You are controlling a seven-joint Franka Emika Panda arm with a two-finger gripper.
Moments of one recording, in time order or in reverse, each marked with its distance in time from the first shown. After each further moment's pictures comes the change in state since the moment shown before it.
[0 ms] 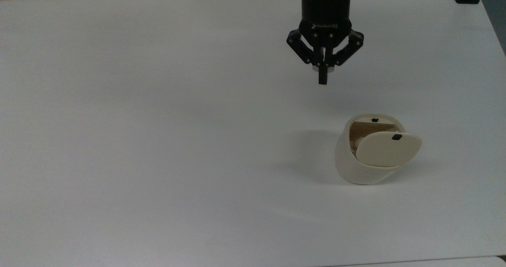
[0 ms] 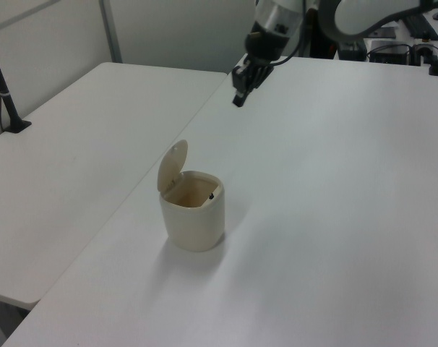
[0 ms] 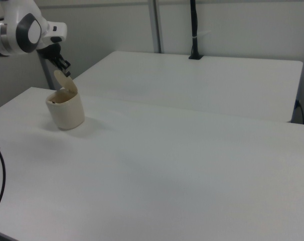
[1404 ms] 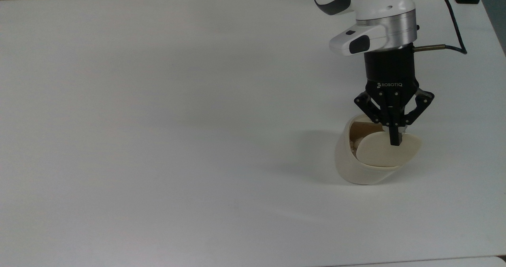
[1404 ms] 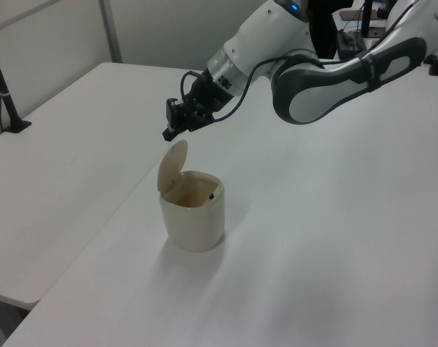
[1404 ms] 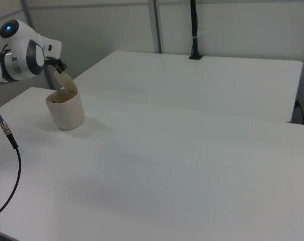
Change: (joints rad) arm 0.214 0.323 -0.135 0.212 -0.070 0.450 0.429
